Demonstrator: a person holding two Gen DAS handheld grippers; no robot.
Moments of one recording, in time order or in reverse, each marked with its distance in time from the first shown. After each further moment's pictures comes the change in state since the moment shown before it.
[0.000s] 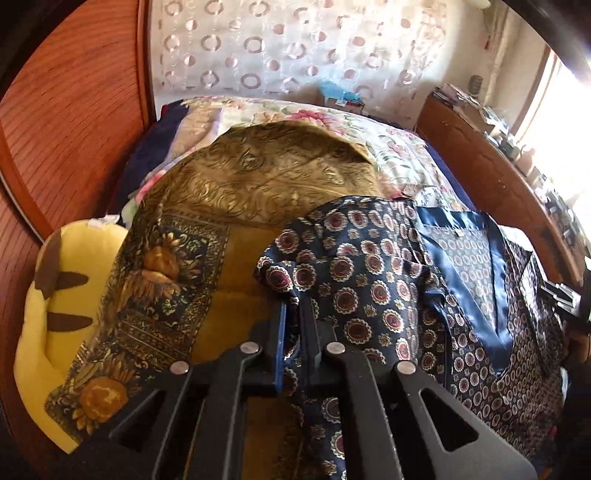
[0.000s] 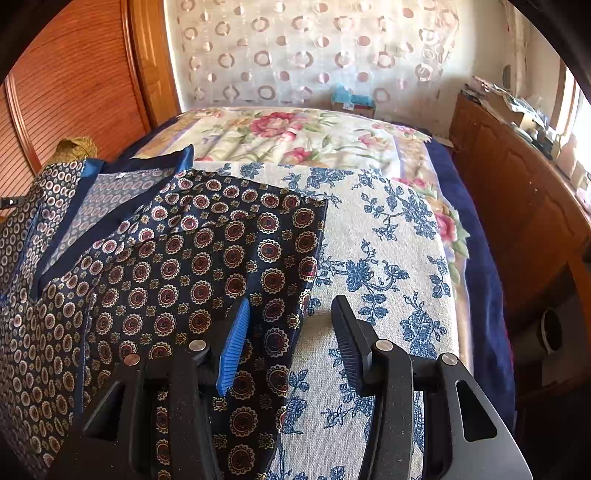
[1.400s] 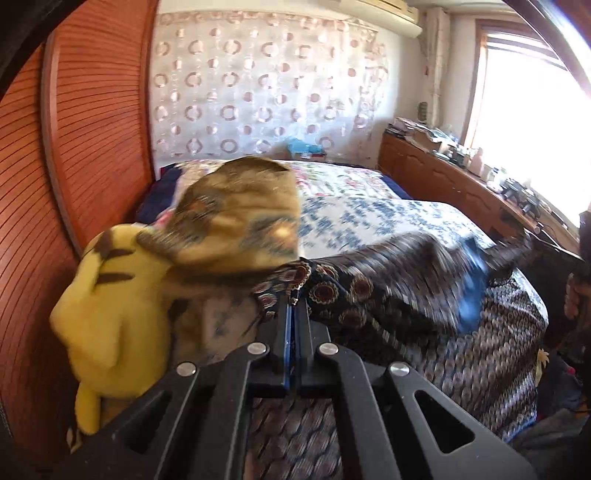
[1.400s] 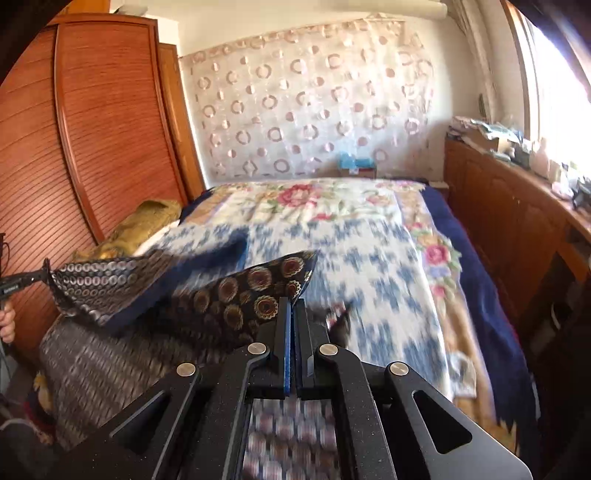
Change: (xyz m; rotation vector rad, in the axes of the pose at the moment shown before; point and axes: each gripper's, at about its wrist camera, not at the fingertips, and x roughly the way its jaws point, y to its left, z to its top) left arm -0.190 -0.022 -0.183 0.098 -0.271 -0.041; right arm -0.200 0.059 -0.099 0.102 -0.285 0.066
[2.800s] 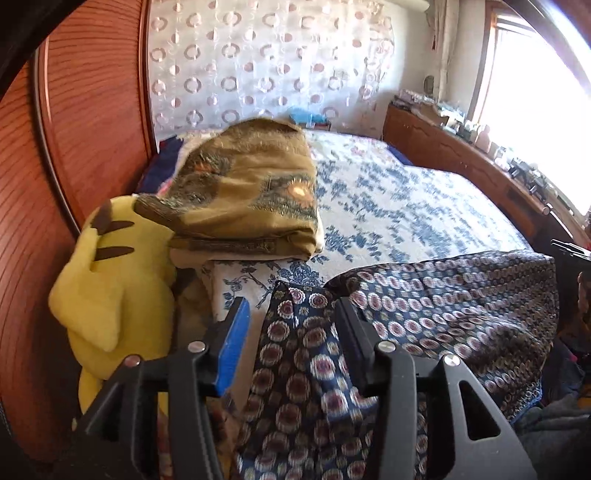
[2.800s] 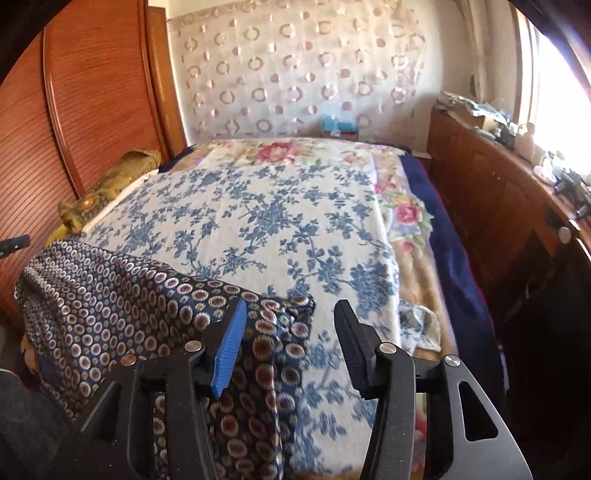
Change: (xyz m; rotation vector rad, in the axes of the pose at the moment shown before) left arm 0.052 0.009 -0.008 0.017 0.141 0.004; right arm 0.005 -0.018 -0.032 -0.046 0.160 -0.061
